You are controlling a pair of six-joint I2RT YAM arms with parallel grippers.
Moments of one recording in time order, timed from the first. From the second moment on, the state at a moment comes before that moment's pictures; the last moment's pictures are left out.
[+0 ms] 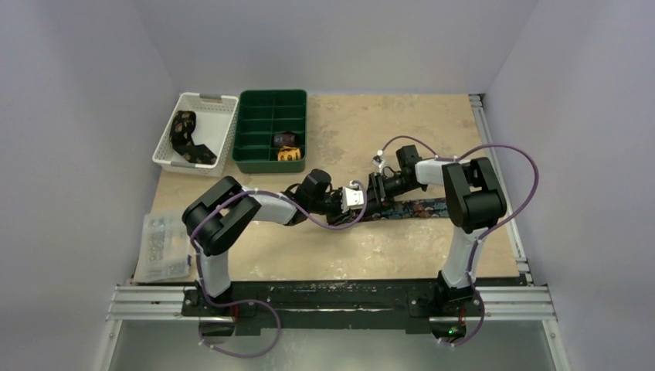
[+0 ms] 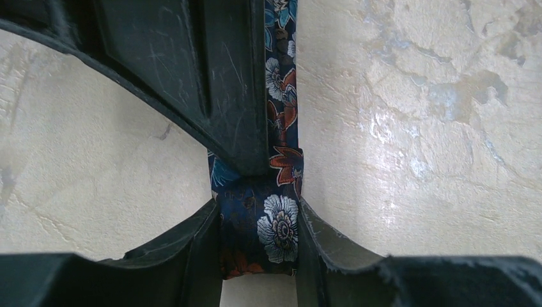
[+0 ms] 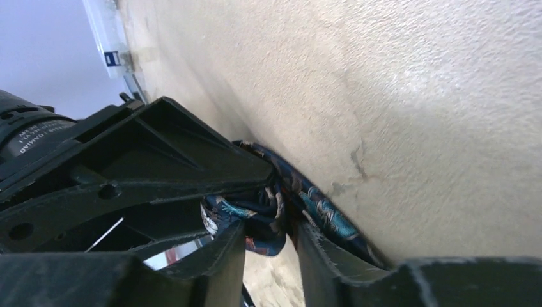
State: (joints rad) left arm -0.76 1.89 0.84 0.46 0.57 0.43; right arm 0.22 1.97 1.04 -0.41 -0.97 0.13
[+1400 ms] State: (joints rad) left arm -0.83 1.89 1.16 -0.23 0.33 0.46; right arm 0.27 2.01 1.06 -0.33 -1.10 0.21
